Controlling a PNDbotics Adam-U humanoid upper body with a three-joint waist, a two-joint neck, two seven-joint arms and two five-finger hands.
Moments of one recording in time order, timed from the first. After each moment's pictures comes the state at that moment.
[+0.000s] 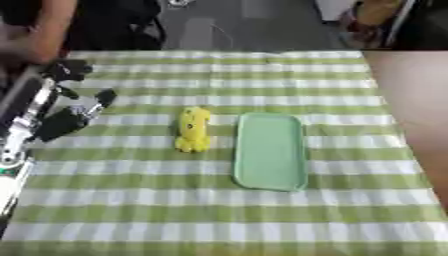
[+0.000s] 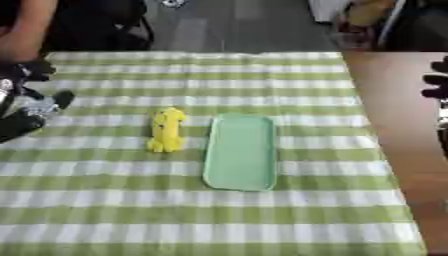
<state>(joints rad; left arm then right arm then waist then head) -0.09 0.60 0.12 -1.70 -0.34 -0.02 0.01 -0.22 -0.33 -0.09 -1.77 0.20 -0.24 -0.05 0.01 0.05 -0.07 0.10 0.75</state>
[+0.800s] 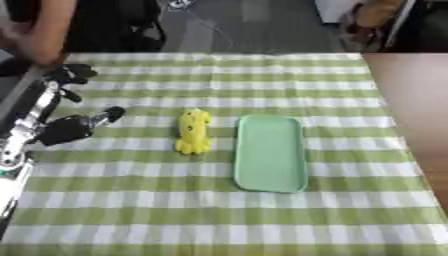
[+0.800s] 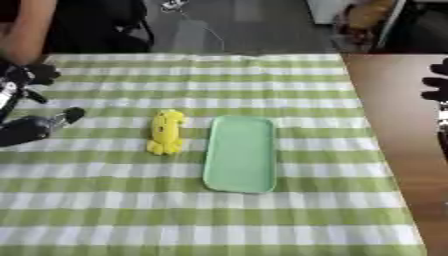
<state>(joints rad) -0.09 0.62 0.11 -1.71 -0.36 -0.02 -0.04 -0.22 -0.33 -0.09 -1.77 0.20 -0.24 -0.05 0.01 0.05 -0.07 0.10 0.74</state>
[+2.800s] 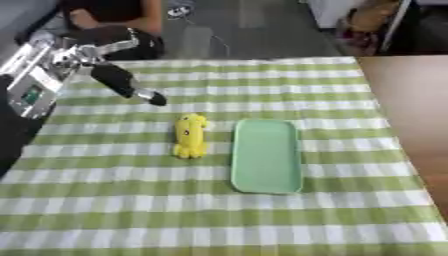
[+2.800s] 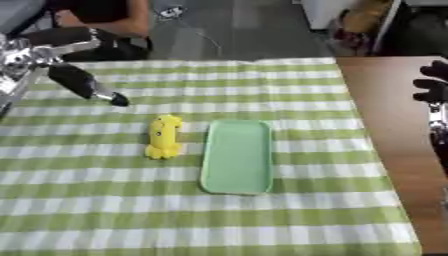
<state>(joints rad) -0.73 0.68 -0.27 -1.26 -0.60 -0.18 -0.50 -0.22 -0.34 -0.08 -1.76 0.20 -0.25 -0.03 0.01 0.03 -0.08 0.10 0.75</state>
